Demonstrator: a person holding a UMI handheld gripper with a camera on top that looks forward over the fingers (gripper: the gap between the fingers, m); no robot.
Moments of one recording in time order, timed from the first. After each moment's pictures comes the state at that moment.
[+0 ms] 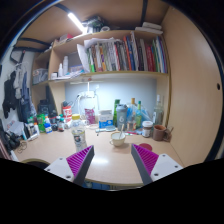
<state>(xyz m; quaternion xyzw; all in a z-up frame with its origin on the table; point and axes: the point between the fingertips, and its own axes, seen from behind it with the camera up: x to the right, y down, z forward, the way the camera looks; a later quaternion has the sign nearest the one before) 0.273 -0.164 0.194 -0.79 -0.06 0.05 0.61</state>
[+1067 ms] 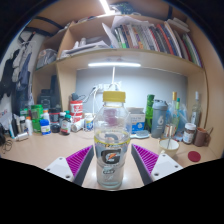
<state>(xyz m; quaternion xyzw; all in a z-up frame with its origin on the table) 0.059 0.061 0.084 -0.76 -0.09 0.05 0.65</state>
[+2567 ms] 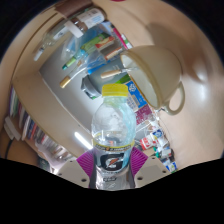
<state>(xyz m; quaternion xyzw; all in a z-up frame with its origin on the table) 0.139 0.150 0.184 -0.42 0.46 0.75 0.21</state>
